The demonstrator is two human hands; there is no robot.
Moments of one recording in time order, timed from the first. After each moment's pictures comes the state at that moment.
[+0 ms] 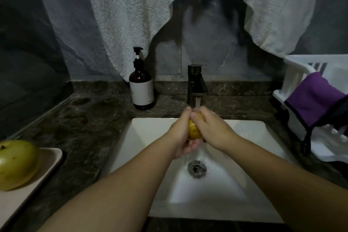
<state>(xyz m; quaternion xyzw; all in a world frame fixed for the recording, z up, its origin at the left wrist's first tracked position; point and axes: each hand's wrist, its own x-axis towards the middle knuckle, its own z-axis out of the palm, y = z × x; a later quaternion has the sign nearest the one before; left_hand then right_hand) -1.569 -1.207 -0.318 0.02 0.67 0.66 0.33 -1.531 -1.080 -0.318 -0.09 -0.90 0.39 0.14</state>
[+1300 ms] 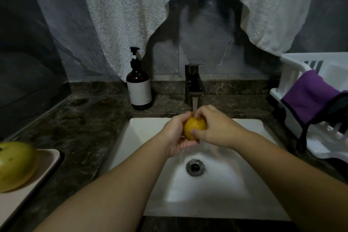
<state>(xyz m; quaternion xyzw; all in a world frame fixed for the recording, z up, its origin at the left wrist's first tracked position) -1.572 -1.210 -0.314 0.01 0.59 0.72 0.35 -1.516 -1.062 -0.299 -0.02 -0.96 0.25 0.10</state>
